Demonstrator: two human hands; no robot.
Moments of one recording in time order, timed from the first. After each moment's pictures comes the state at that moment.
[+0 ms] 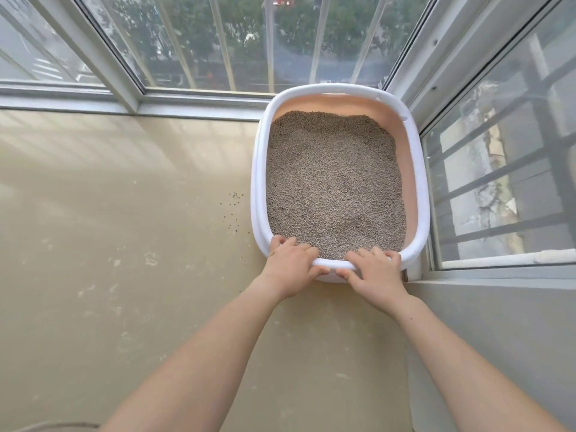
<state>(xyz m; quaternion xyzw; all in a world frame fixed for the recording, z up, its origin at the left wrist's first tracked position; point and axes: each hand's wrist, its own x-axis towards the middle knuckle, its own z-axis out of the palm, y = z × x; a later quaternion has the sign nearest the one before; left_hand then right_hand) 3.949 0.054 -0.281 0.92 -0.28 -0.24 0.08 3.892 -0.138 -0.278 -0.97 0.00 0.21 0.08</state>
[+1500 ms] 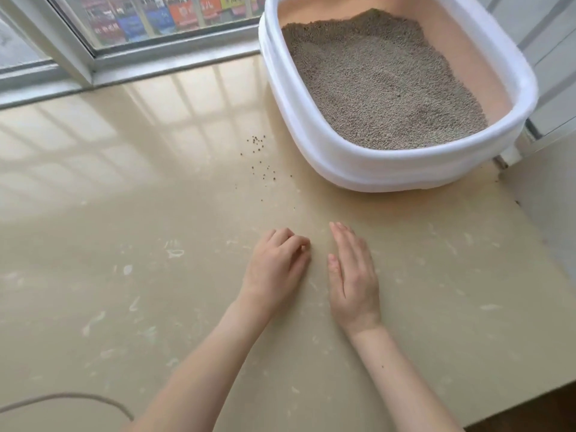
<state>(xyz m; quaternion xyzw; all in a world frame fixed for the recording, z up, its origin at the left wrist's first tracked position) 3.909 0.248 -0.423 0.88 -0.35 -0.05 0.32 3.811 0.128 -0.433 -0.91 0.20 -0.17 0.33</state>
